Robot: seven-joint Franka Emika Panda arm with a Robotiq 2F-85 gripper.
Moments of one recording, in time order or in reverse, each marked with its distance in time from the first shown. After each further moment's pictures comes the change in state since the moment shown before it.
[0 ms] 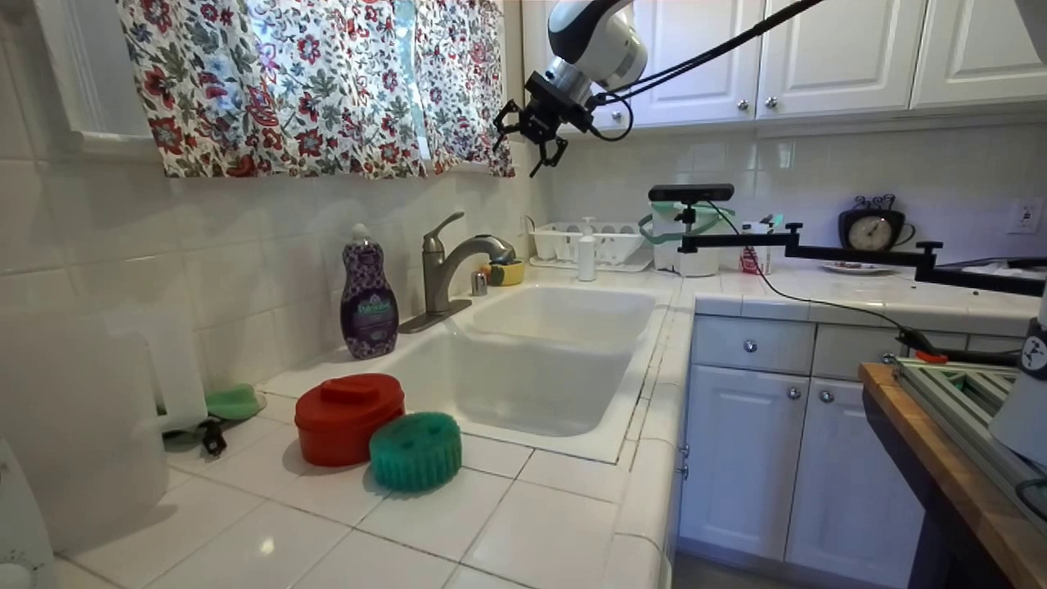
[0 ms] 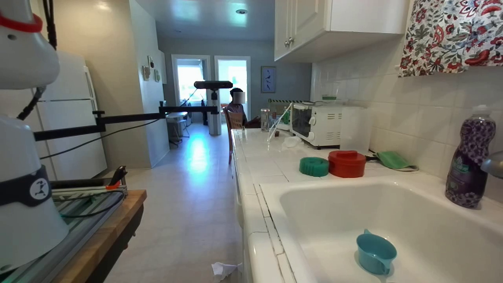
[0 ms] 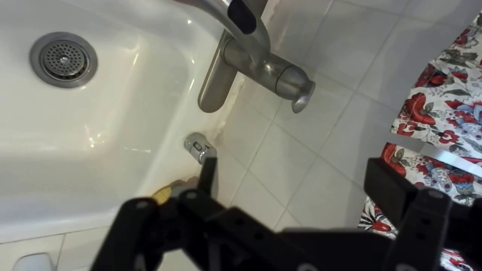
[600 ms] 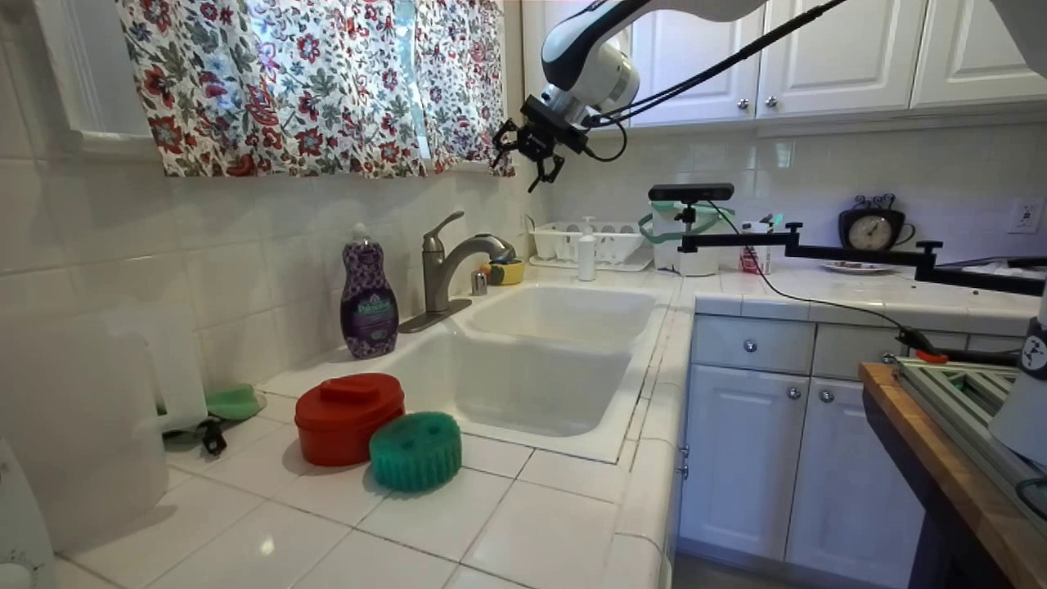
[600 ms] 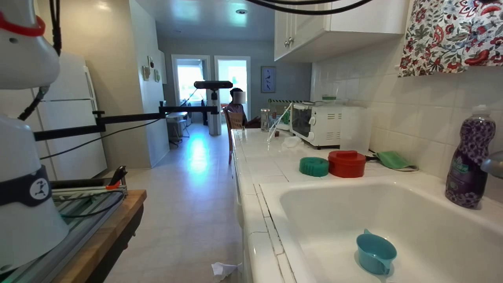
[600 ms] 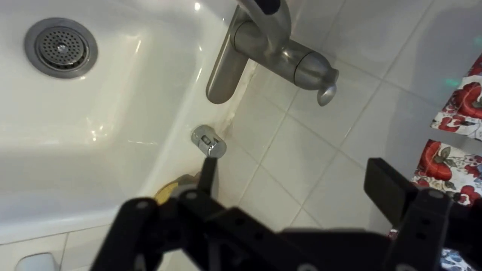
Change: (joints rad) arm -0.008 0.080 0.004 0.026 0.002 0.082 0.000
